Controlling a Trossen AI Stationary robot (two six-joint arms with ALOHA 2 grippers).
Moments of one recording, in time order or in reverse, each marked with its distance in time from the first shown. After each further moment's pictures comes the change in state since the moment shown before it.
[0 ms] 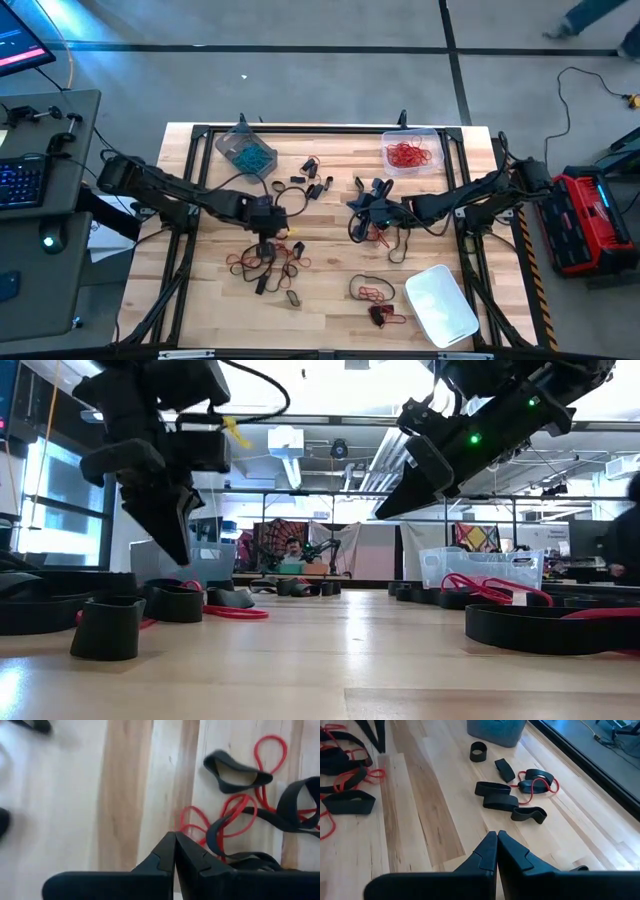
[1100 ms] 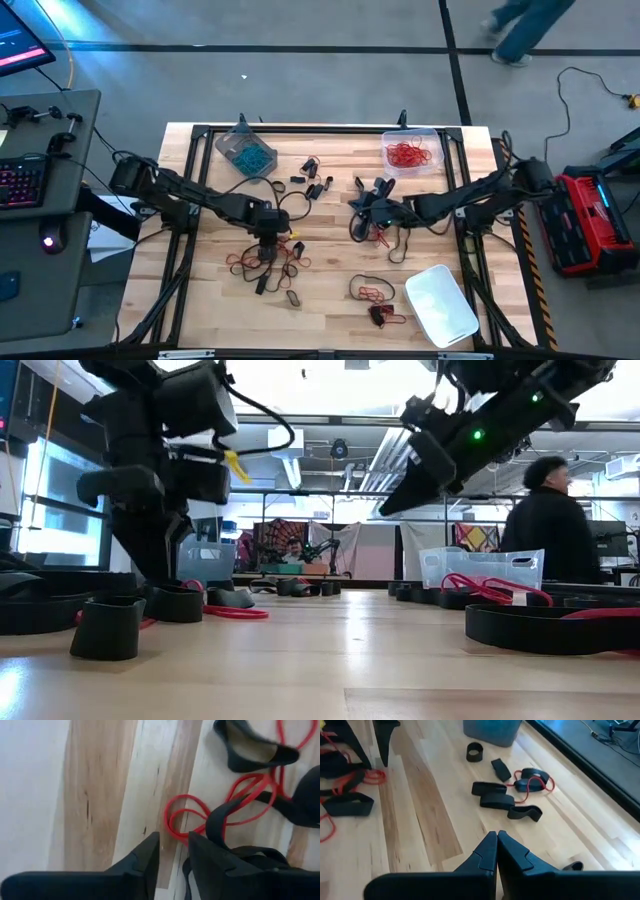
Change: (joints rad) left arm 0.006 0.109 -0.002 0.001 0.089 -0.103; right arm 0.000 -0.024 0.000 -0.034 0.010 0.026
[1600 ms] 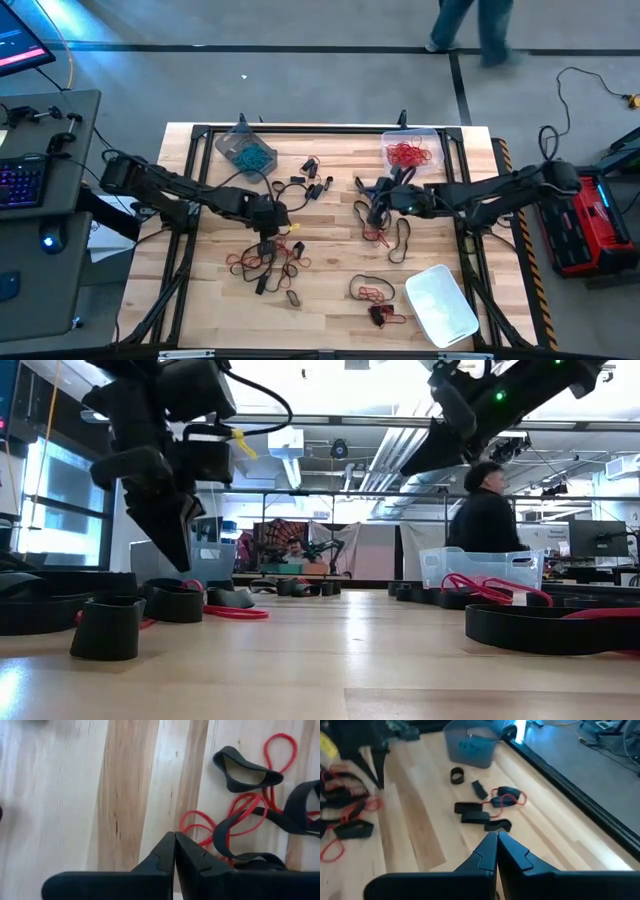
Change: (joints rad) left arm 0.039 -0.085 0.000 0.002 -0.032 0.097; right arm -0.037 -0.257 0.000 -0.184 0.001 0.008
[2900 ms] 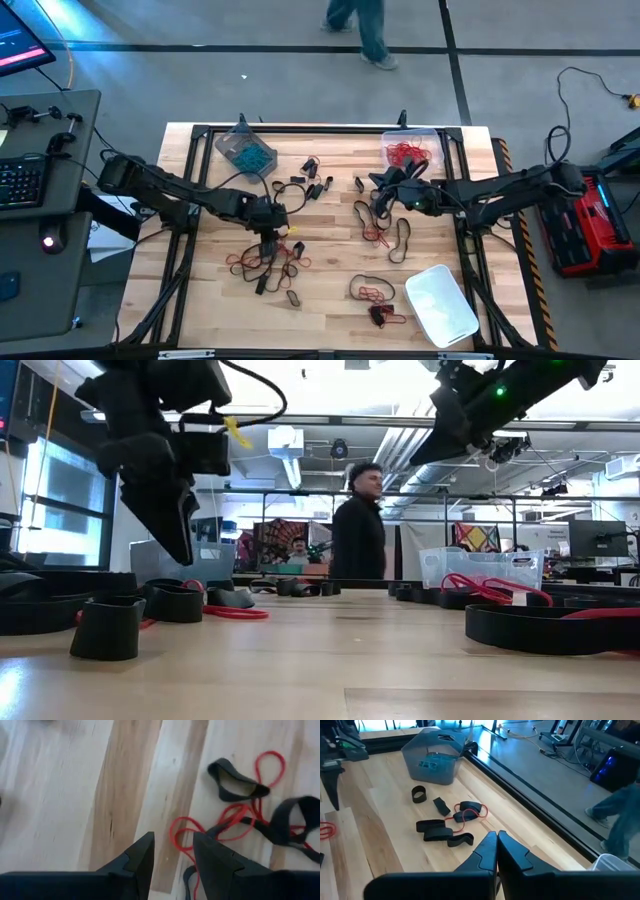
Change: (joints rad) left arm -0.026 -0.017 0.001 0.004 -0.026 -0.117; right arm -0.026 -0.073 0.001 -0.029 0.172 0.000
